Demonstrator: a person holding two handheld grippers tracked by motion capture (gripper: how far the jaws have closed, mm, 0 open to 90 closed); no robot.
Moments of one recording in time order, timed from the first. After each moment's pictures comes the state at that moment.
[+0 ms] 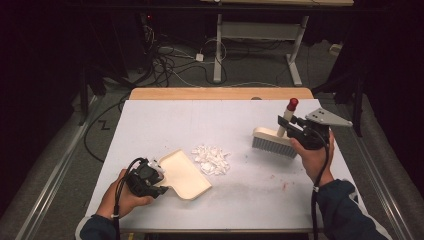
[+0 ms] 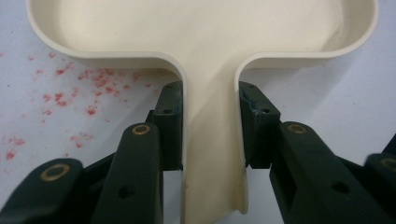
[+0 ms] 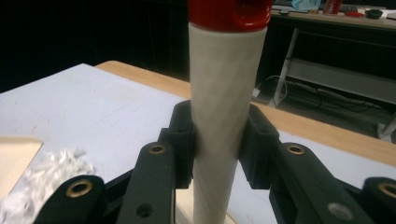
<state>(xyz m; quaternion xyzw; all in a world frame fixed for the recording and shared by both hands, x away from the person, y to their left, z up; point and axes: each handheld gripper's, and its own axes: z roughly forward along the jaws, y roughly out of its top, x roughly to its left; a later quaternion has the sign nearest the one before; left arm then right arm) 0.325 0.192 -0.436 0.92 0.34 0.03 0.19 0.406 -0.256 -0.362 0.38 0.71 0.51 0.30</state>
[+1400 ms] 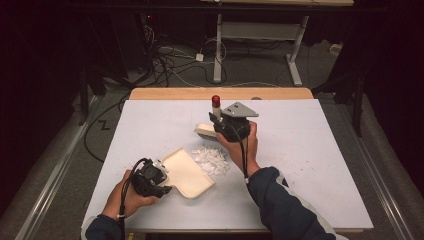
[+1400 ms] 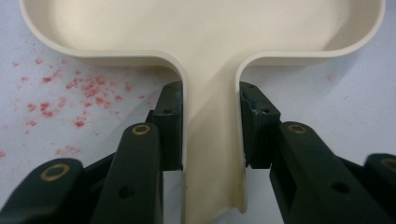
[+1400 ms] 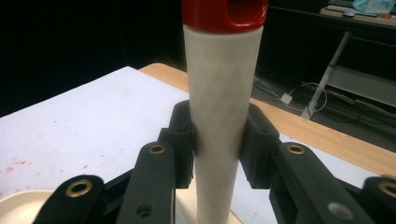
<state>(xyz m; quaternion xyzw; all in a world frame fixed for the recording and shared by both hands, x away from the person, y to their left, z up) 0.327 0.183 -0.443 0.92 0.35 0.03 0.19 0.426 -0.077 -0.382 0.34 0.74 0.50 0.29</state>
